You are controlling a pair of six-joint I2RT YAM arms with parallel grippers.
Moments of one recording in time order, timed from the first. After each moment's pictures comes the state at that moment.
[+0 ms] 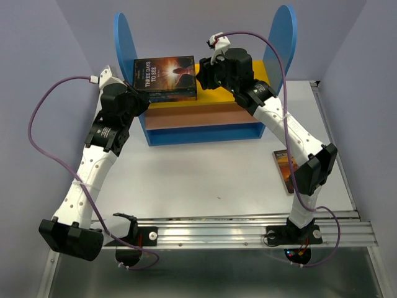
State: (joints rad) left arm -0.26 1.16 1.30 -0.39 -0.18 -0.76; right arm 0.63 1.87 2.05 -0.37 0.01 0.07
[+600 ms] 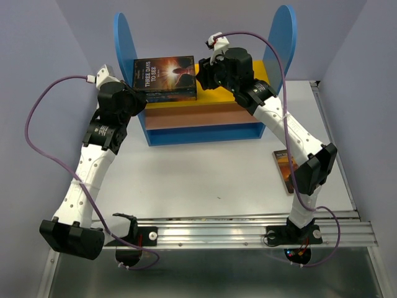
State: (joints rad) left arm -0.23 1.17 1.32 -0.43 -0.17 -0.76; right arm 0.63 1.87 2.05 -0.37 -0.02 0.03
